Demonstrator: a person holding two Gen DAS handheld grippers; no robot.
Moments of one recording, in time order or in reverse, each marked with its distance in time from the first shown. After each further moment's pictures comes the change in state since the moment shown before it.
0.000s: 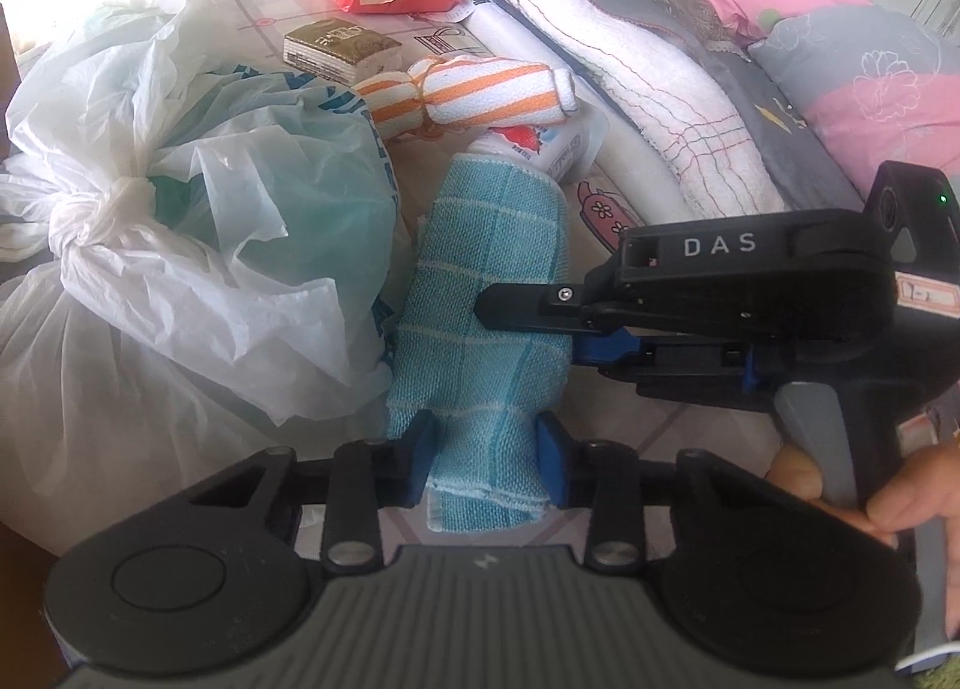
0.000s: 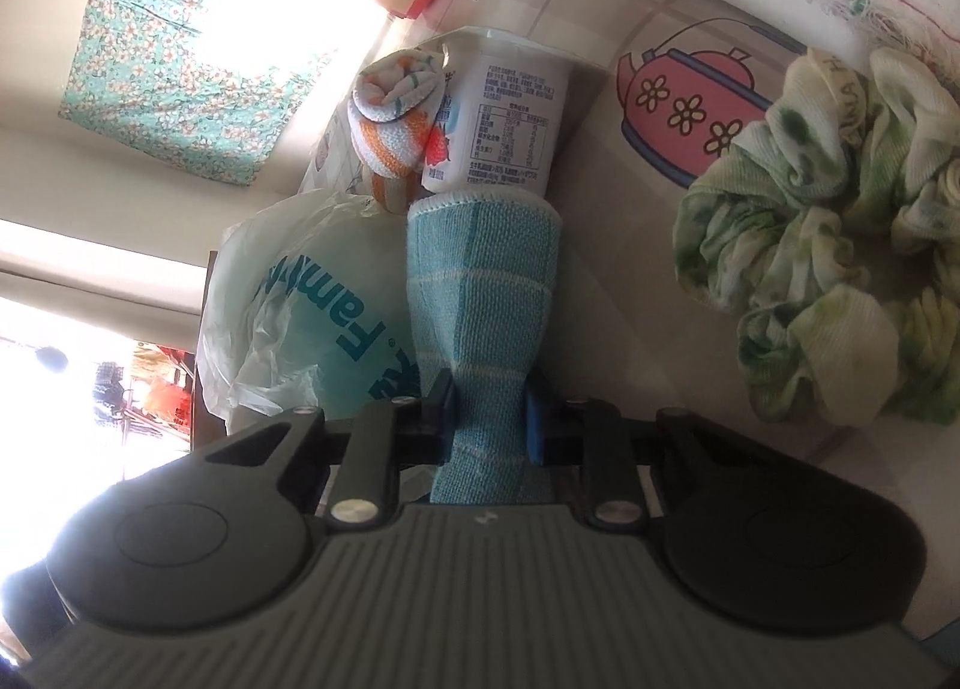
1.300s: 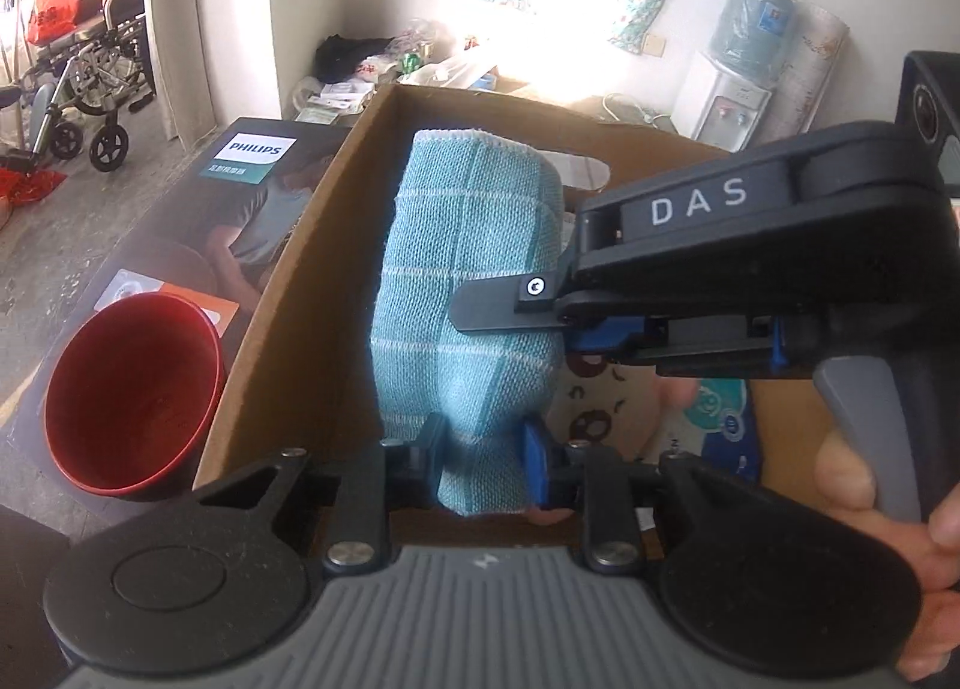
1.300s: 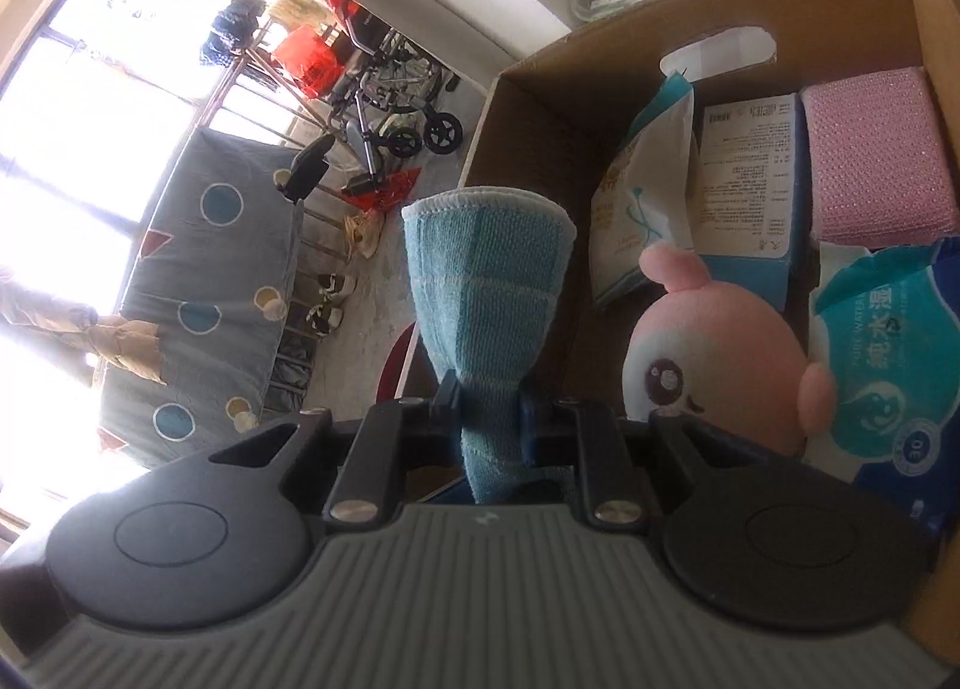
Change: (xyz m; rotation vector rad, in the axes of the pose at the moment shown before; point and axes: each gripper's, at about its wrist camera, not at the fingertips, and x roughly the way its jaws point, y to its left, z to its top) left arm -0.211 0.267 -0.044 -0.506 -0.207 0.505; right arm 0.243 0.380 -0.139 -0.576 0.528 0.178
